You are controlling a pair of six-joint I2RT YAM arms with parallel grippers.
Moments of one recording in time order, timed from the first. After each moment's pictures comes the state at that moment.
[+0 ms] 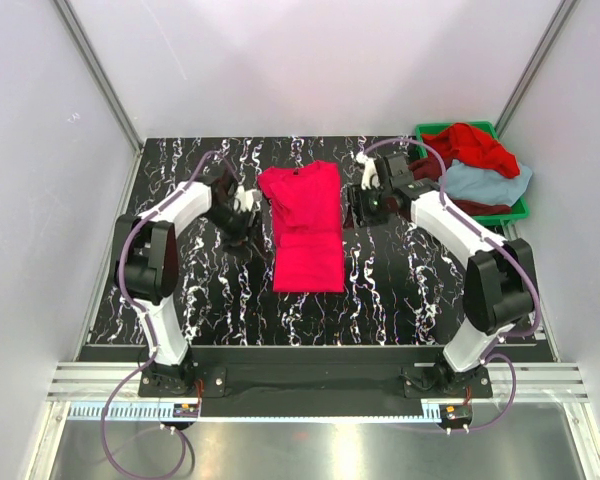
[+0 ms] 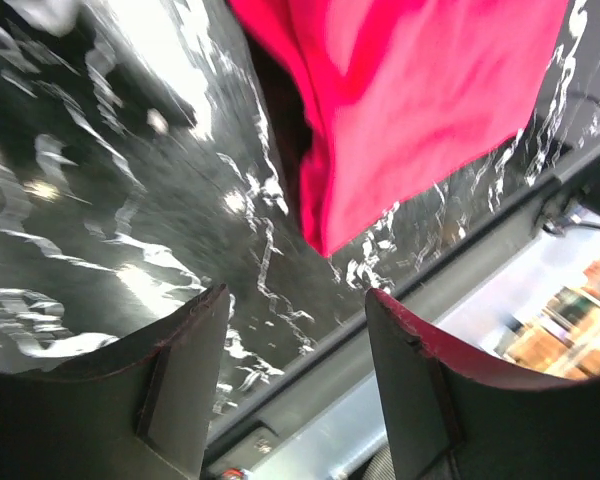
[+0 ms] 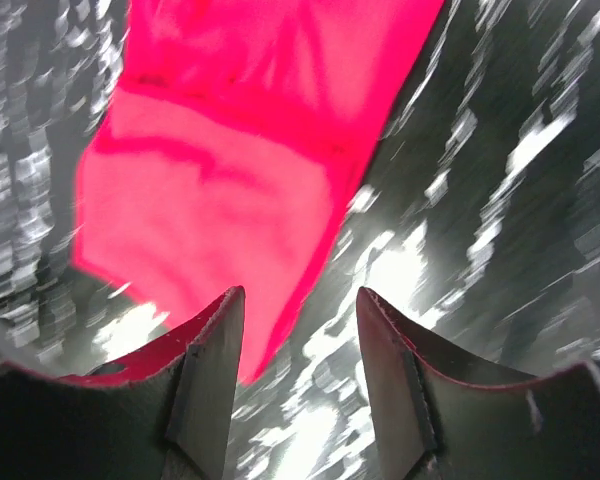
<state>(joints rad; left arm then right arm) -0.20 1.89 1.41 -1.00 0.62 -0.03 0.38 1.70 1.33 -0.54 -0.28 0.15</state>
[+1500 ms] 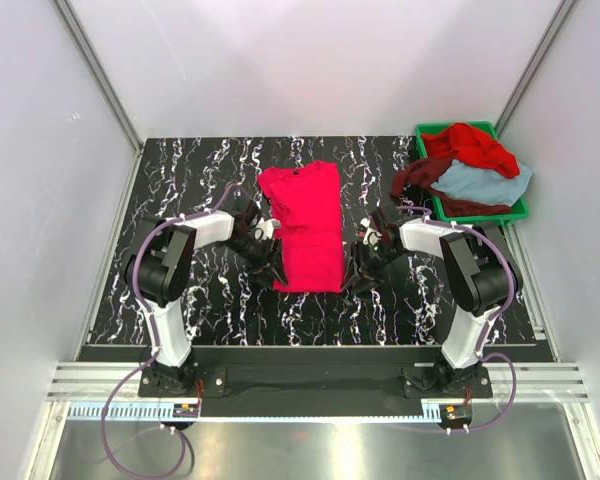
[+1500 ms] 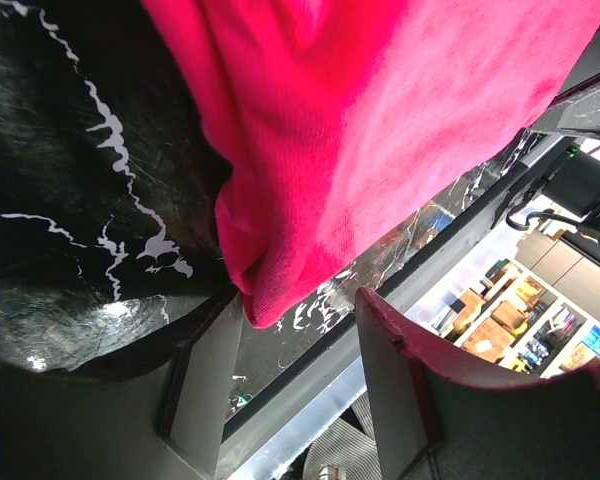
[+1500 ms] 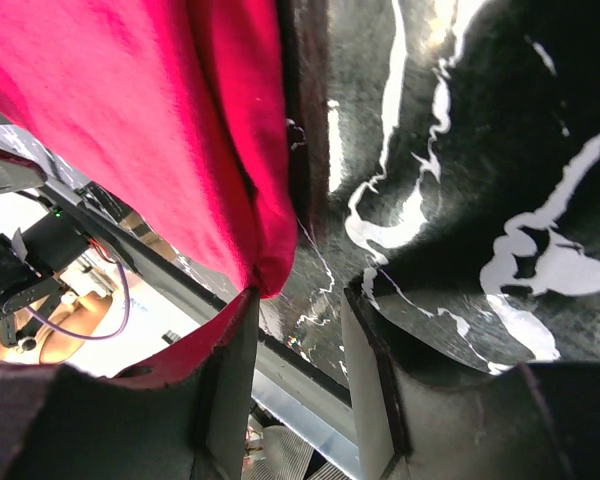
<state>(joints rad) -0.36 1.91 1.12 -0.68 0.74 -0.27 0.36 1.83 0.99 -0.53 -0.64 0.47</state>
